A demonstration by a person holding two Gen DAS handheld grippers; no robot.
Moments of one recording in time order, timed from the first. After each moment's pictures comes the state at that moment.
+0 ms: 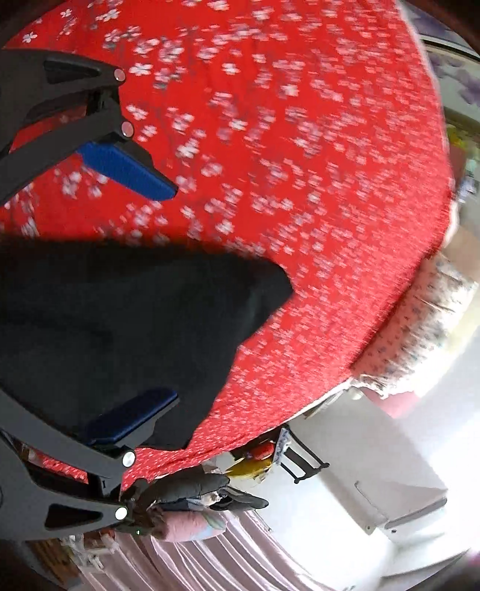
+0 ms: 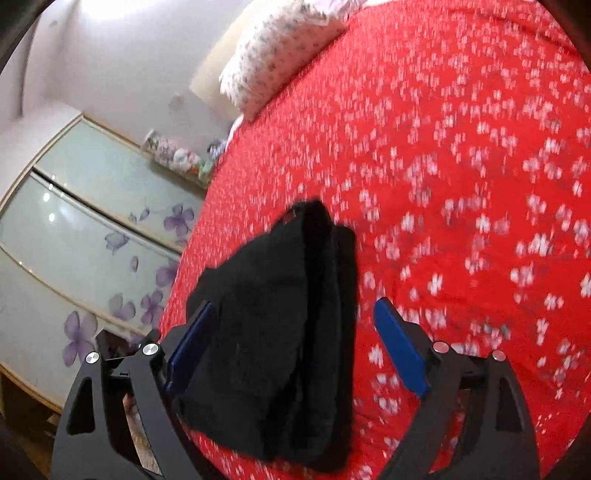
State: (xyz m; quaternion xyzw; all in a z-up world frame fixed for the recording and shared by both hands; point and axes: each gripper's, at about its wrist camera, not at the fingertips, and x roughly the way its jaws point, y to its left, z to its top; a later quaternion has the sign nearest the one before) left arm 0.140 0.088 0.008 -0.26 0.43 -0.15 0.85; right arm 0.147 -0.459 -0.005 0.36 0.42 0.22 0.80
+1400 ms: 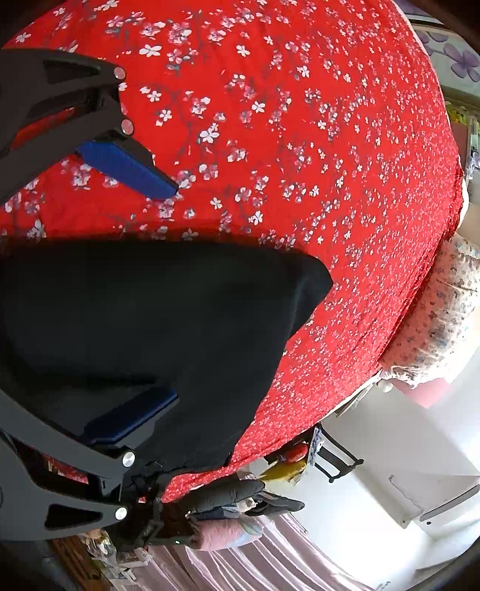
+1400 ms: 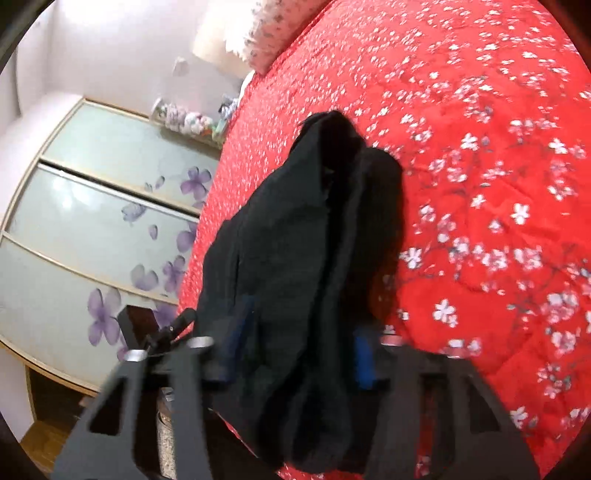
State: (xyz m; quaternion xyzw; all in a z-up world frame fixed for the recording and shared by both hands) left arm 0.135 0.071 0.000 -0.21 0.44 -0.17 0.85; right arm 0.154 -0.417 -0.012 0.38 0.47 0.28 0.75
